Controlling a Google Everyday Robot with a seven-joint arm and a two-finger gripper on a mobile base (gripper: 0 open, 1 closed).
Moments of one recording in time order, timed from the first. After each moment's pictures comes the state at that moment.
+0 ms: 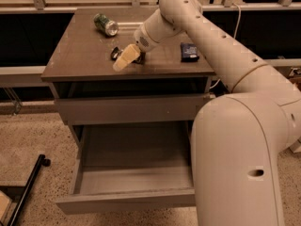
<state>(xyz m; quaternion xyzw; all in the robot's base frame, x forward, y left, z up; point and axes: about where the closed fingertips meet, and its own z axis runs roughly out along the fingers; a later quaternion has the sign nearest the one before) 0.782 0.066 0.838 -0.52 0.76 0.21 0.33</state>
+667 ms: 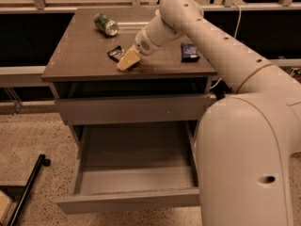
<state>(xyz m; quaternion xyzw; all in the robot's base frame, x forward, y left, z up) 0.777 0.057 0.829 -0.51 0.77 0.19 0.33</state>
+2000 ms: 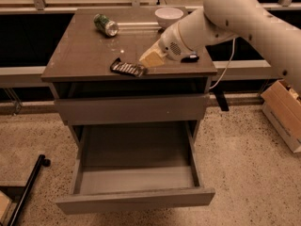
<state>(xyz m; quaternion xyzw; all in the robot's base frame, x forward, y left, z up) 0.655 0.003 0.897 -0.52 0.74 0.22 0.37</state>
